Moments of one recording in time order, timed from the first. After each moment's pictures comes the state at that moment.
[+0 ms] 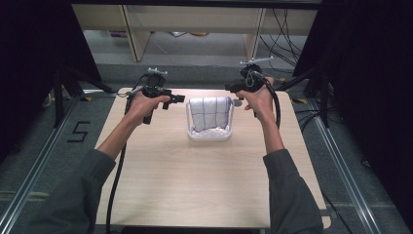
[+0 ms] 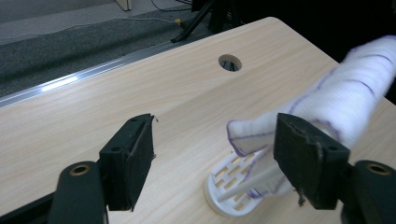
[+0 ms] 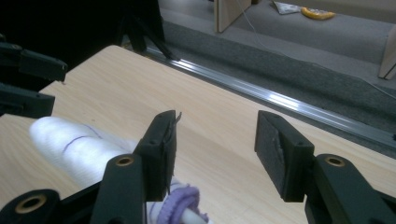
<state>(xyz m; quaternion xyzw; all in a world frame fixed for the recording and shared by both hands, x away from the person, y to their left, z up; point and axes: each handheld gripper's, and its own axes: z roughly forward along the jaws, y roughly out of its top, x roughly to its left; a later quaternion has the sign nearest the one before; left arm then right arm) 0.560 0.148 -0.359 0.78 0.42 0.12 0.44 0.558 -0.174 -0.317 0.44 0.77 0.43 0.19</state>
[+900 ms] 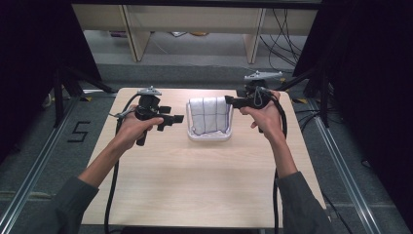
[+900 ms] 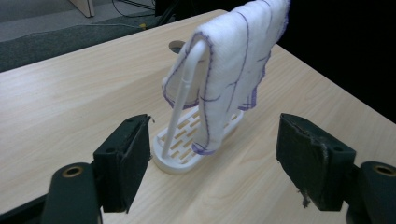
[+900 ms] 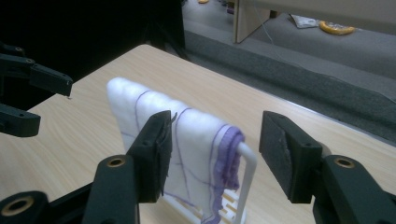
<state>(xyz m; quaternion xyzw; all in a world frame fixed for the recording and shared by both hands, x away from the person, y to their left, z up) 0.487 0.155 -0.370 0.78 0.38 0.08 0.49 0.501 -0.181 -0.321 0.40 0.77 0.46 0.18</state>
